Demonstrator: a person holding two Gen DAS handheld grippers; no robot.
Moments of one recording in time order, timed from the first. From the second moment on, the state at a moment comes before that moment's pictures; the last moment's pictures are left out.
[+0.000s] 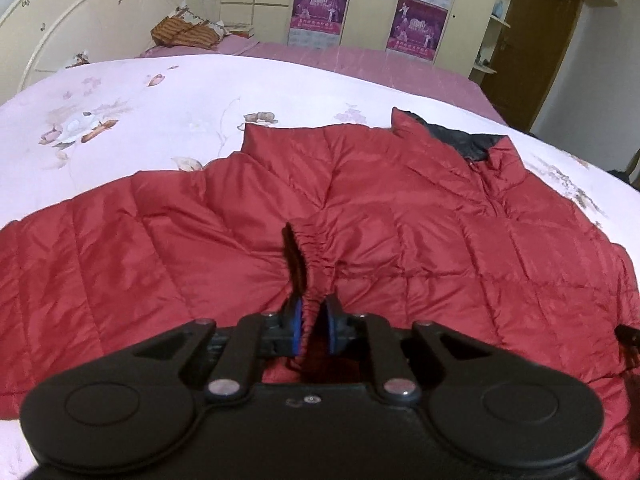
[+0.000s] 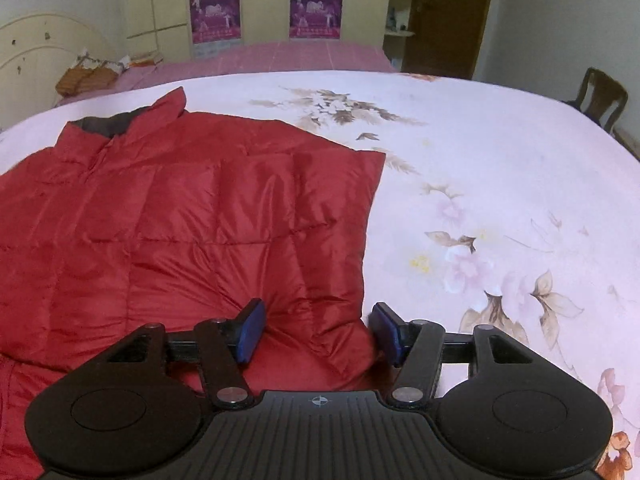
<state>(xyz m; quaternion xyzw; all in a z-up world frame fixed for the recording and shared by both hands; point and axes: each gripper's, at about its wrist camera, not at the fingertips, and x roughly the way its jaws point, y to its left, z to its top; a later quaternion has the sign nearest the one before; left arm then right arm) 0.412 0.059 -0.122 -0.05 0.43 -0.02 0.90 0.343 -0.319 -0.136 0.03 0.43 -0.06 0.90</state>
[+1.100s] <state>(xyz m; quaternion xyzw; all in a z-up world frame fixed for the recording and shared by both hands) 0.420 0.032 -0.137 0.02 0.40 -0.03 0.92 0.428 -0.363 -0.144 0.07 0.41 -0.09 0.91</state>
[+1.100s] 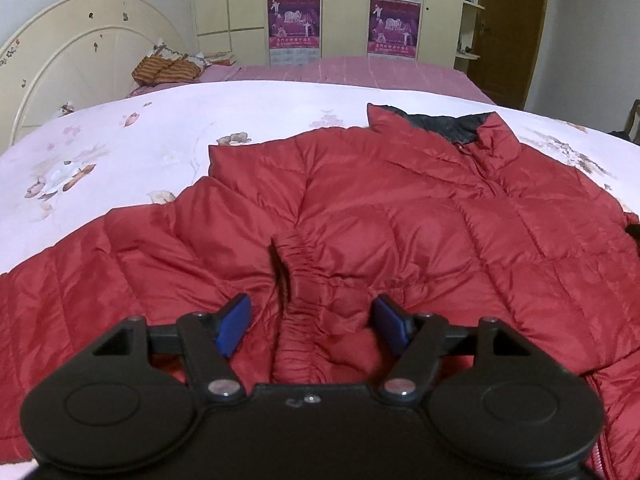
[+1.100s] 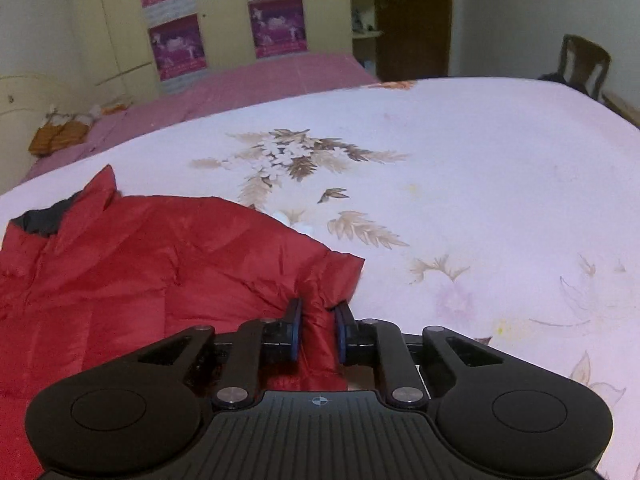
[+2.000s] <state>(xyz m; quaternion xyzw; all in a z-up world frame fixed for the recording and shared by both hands) 0.391 0.048 -0.097 0.00 0.41 -0.01 0.91 0.362 -0.223 -0.113 0.01 0.39 0.04 0.92</state>
